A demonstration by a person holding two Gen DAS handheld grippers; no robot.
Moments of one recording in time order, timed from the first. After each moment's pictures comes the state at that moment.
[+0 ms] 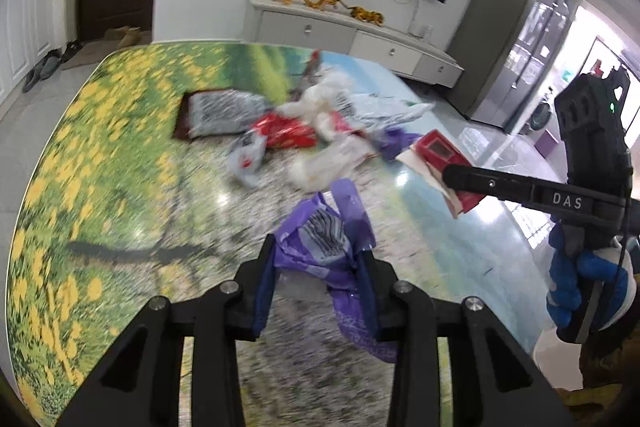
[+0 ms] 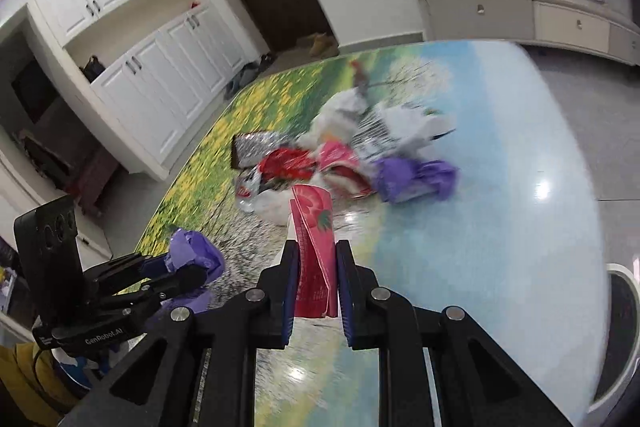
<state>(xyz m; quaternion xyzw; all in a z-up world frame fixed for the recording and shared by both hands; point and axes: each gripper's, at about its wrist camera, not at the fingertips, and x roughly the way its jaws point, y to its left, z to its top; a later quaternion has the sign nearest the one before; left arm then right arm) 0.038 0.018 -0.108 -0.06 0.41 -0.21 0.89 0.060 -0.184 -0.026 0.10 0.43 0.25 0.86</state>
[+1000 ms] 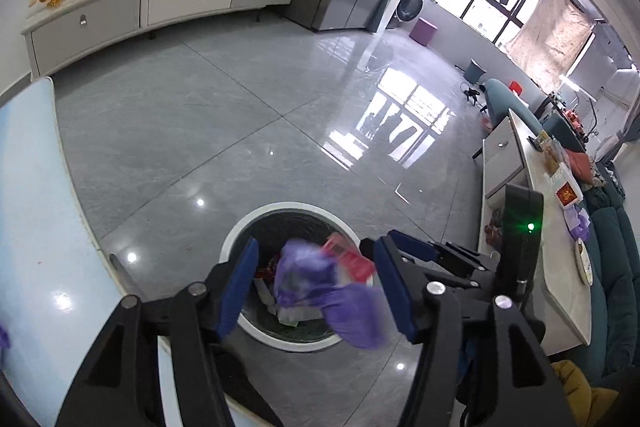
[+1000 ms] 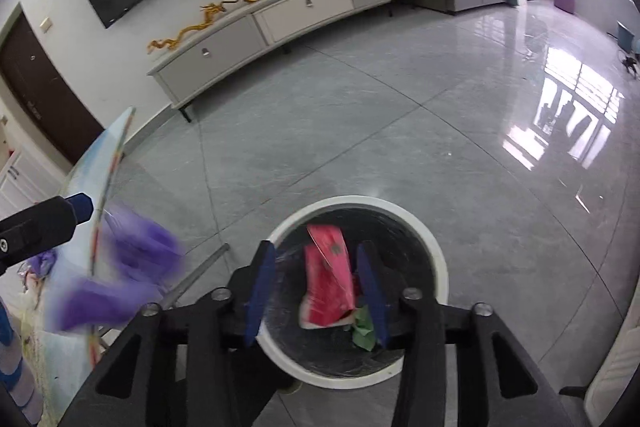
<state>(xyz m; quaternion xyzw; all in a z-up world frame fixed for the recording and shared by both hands) 0.114 -0.392 -0.102 0.06 0.47 -0.45 0.76 -0.014 -0.514 -0.097 0.22 0.41 -0.13 0.88</state>
